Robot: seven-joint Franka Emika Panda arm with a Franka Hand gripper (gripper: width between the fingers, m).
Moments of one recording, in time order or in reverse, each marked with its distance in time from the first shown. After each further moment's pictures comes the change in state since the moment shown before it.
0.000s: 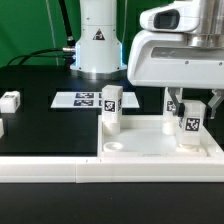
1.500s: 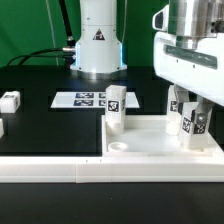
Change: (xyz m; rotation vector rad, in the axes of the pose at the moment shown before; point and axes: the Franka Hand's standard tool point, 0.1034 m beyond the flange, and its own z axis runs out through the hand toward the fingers) arm -0.001 0.002 0.003 0.032 -0.016 1.147
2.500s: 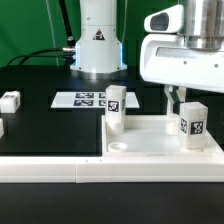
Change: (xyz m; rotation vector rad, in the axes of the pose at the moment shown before) arm -0.012 -0.005 -0.001 0.023 0.003 -0.735
